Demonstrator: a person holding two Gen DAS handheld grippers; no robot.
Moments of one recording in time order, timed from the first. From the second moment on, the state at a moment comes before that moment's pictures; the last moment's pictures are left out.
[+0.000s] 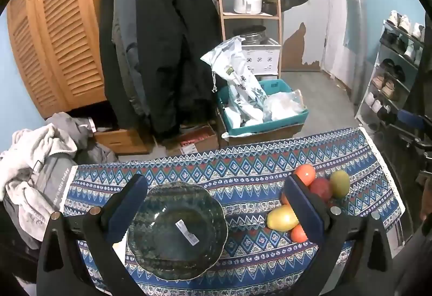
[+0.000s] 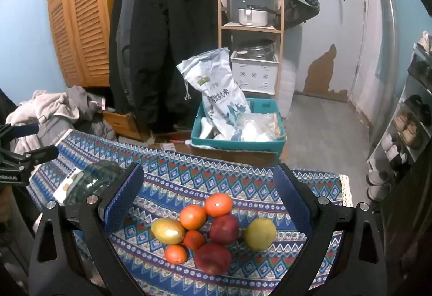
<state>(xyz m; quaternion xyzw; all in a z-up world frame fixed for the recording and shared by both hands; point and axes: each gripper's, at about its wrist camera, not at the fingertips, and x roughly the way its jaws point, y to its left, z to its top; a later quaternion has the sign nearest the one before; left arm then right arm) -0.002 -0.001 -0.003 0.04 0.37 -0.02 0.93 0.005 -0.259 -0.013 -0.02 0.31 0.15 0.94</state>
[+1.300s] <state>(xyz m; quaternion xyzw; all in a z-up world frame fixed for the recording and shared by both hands) -0.005 -0.001 0.000 0.04 0.37 -0.02 0.93 0.005 -0.256 -0.010 -0.02 0.31 0.16 0.94</state>
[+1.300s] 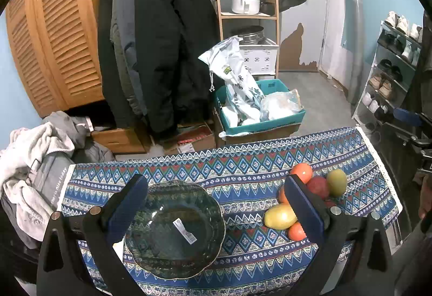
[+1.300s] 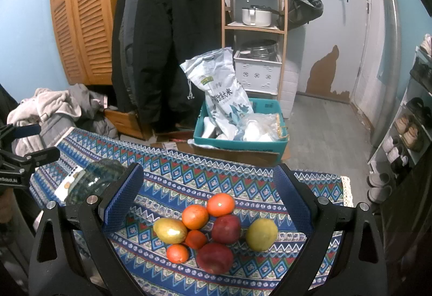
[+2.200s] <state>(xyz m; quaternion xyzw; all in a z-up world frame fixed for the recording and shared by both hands) -0.007 -0.001 -0.002 0.04 0.37 -0.03 0.93 0.002 -0.248 -0.013 -0.02 0.31 0.16 0.94</state>
